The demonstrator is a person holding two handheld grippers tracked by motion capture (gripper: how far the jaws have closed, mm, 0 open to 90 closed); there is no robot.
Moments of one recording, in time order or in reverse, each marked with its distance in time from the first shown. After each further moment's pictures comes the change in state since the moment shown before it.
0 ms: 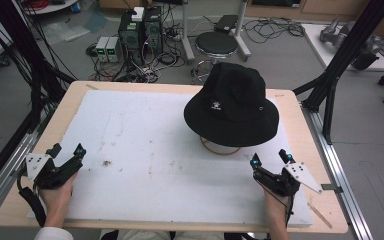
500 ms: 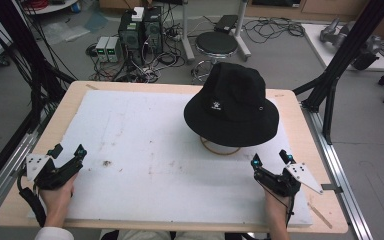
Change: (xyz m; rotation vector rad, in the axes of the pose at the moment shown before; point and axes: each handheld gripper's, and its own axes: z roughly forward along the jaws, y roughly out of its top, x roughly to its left) left arm 0.001 -0.002 0.000 0.002 -0.021 -0.011; right arm -0.002 0.000 -0.001 -0.003 0.000 0.004
